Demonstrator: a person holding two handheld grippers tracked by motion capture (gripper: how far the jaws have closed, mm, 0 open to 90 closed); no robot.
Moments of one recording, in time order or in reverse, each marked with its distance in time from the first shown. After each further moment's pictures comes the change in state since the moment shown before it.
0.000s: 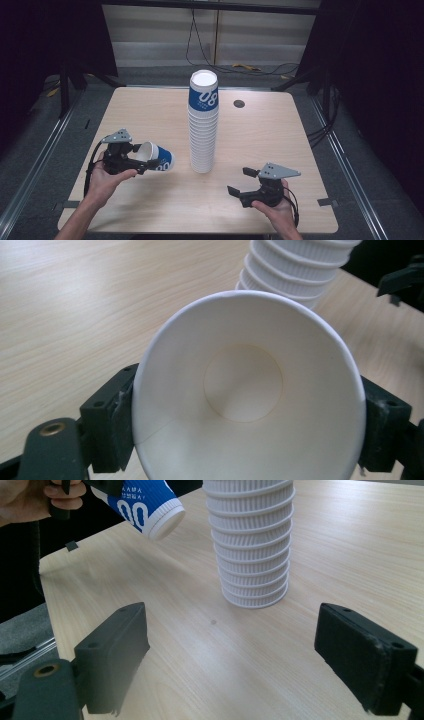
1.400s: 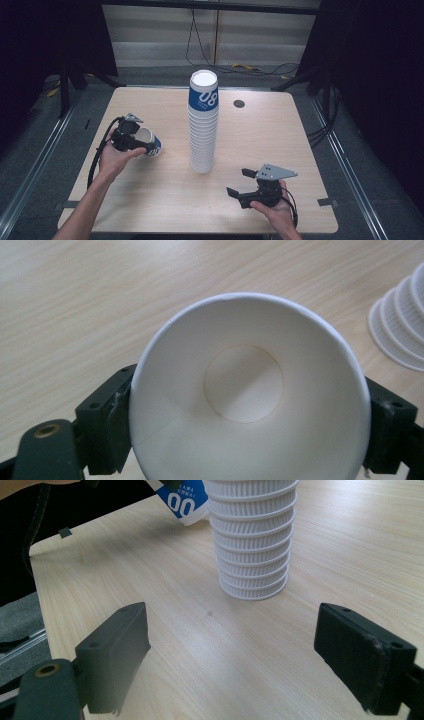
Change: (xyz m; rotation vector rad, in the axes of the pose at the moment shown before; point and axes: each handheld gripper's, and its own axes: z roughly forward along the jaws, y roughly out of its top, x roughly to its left) left arm 0.049 0.028 0.041 0.268 0.351 -0.025; right arm 0.000 -0.004 0.004 0.027 -0.010 -0.039
